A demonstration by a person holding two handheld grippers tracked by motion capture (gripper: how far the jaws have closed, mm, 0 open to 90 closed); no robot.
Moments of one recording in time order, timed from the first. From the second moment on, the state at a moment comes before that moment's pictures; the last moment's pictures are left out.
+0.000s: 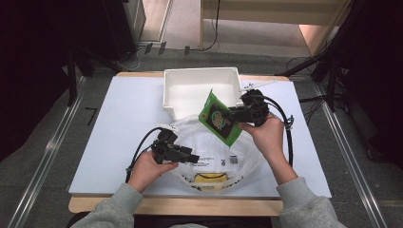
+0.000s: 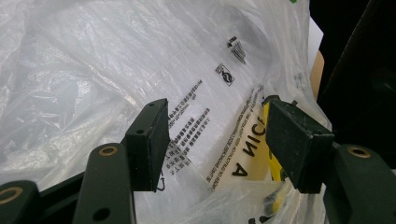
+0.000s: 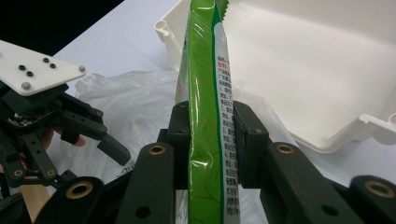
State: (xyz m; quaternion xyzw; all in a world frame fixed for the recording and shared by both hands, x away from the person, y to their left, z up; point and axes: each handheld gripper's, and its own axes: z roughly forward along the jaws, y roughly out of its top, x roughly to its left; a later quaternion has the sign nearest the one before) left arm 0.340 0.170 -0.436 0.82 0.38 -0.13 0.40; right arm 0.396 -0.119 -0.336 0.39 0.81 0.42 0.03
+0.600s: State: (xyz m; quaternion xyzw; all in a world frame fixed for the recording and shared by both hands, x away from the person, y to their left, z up) left arm 0.340 0.170 -0.436 0.82 0.38 -0.13 0.40; right arm 0.404 -0.131 -0.311 0.40 0.81 0.43 0.04
